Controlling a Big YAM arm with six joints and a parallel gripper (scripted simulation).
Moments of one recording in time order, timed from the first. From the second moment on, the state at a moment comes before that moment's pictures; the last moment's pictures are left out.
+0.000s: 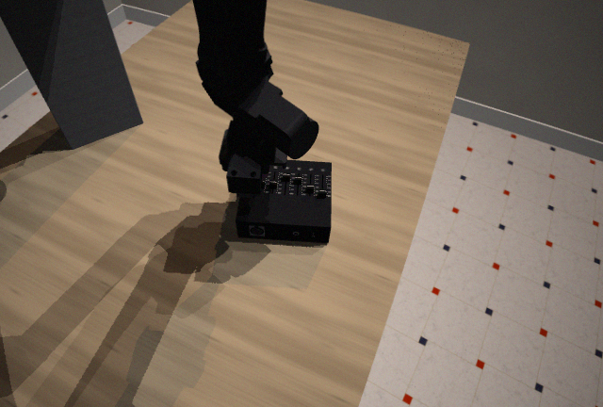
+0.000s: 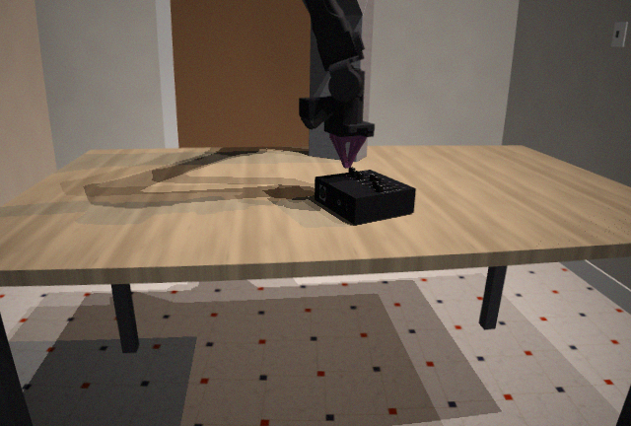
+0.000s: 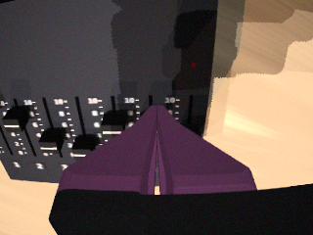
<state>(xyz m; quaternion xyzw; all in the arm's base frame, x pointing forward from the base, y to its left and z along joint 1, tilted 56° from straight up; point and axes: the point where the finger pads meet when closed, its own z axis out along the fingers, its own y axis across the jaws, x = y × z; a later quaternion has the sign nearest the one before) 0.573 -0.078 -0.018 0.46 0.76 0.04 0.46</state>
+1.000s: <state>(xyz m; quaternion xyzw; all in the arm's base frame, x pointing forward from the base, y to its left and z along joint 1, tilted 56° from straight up) 0.576 -0.076 -0.015 0.46 0.76 0.04 0.46</state>
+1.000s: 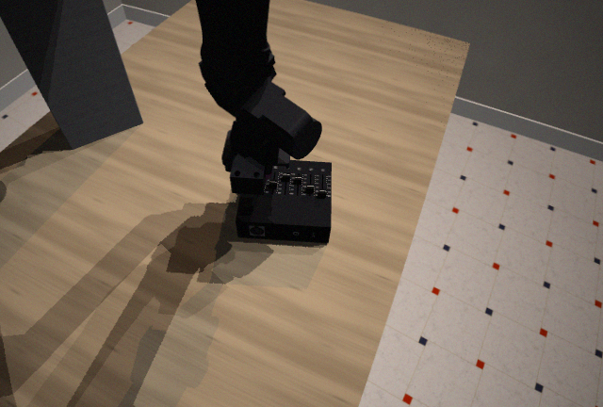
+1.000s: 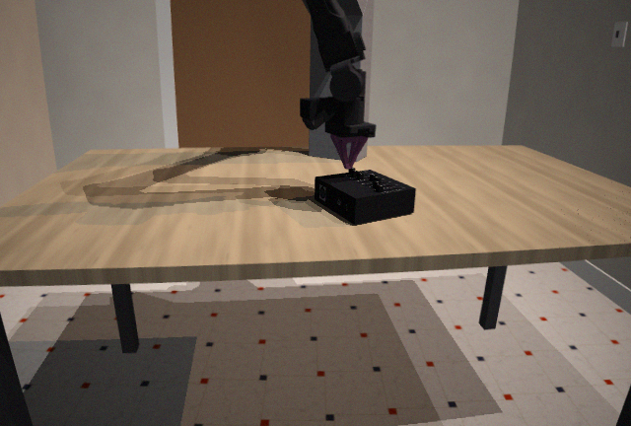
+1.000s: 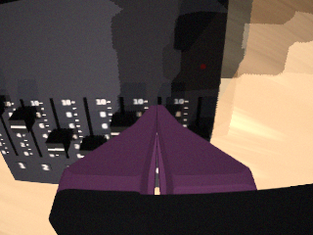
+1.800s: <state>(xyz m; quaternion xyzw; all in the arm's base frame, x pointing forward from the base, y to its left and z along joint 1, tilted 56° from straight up) 0.576 -0.076 -0.017 0.46 0.76 0.04 0.46</state>
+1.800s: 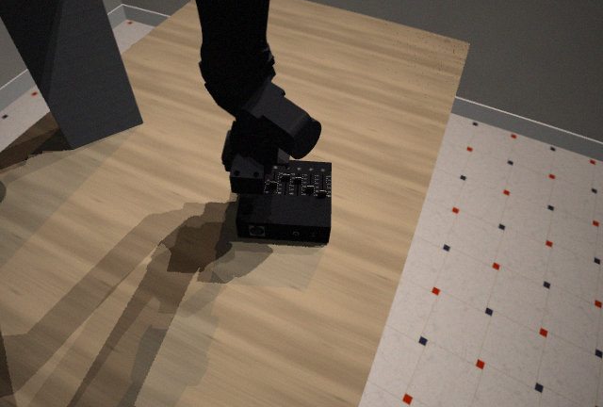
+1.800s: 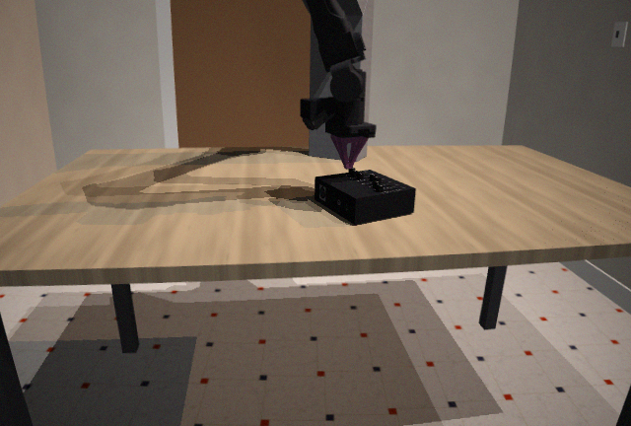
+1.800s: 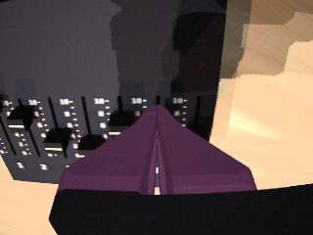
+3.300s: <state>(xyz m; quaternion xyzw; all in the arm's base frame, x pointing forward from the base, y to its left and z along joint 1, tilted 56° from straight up) 0.576 -0.076 -0.017 0.46 0.76 0.04 0.46</state>
